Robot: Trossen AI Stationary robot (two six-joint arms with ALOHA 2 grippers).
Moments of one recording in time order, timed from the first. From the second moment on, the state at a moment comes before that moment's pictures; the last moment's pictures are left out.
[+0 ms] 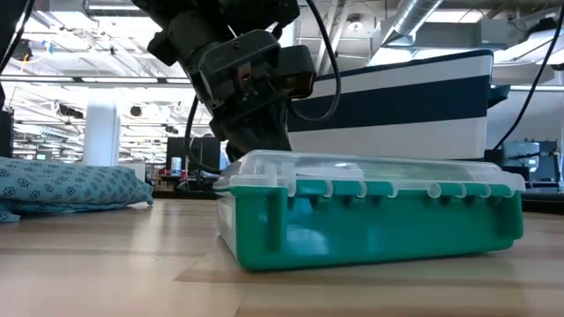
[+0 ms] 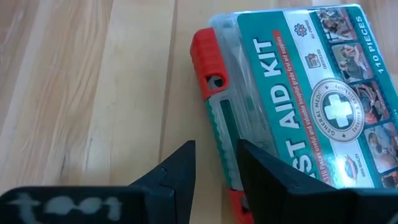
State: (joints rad) left arm -0.21 1.92 1.13 -0.09 0.07 -0.36; right arm 0.73 1.49 1.71 -1.38 0.70 0.62
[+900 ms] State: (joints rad) left arm -0.06 1.85 1.51 -0.48 0.01 0.01; right arm 0.79 1.49 1.71 -1.46 0.65 0.80
